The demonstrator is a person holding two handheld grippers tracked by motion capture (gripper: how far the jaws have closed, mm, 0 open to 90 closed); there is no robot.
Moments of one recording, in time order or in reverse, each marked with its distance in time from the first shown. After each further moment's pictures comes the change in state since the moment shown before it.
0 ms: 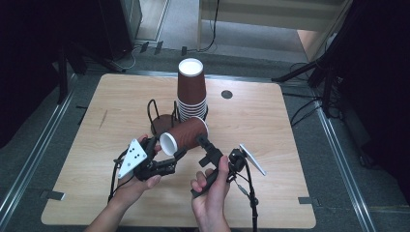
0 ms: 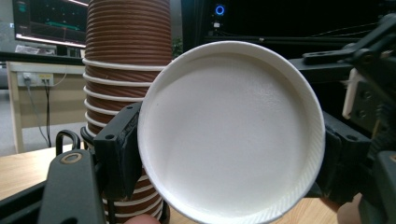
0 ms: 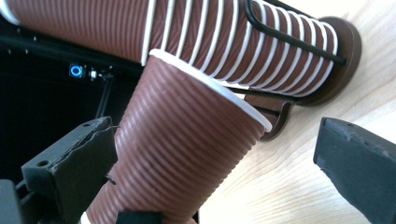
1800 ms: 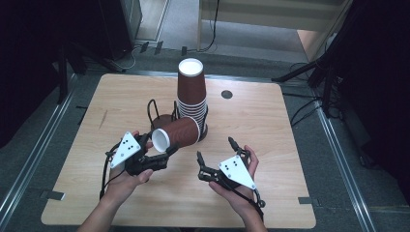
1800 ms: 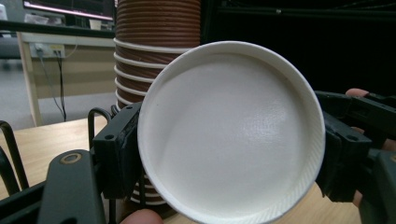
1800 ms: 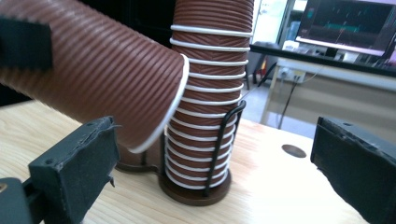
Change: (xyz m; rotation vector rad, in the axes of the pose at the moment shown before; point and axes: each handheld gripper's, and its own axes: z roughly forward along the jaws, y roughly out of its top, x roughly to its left) left arm 0.017 0.014 -0.008 0.110 0.050 -0.019; right arm -0.028 -0.002 -0.012 -0.233 -0.031 -1.402
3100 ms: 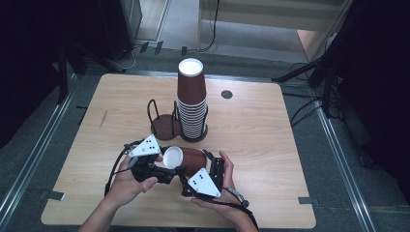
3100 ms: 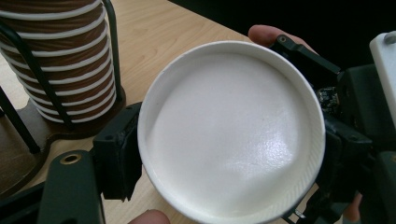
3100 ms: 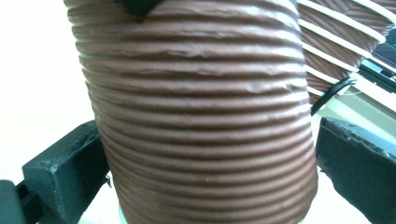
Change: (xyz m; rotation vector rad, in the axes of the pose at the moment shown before) left arm -0.010 0.008 0.011 0.476 -0.257 0.002; right arm 0.049 -0.046 0.017 0.135 0.149 -0.341
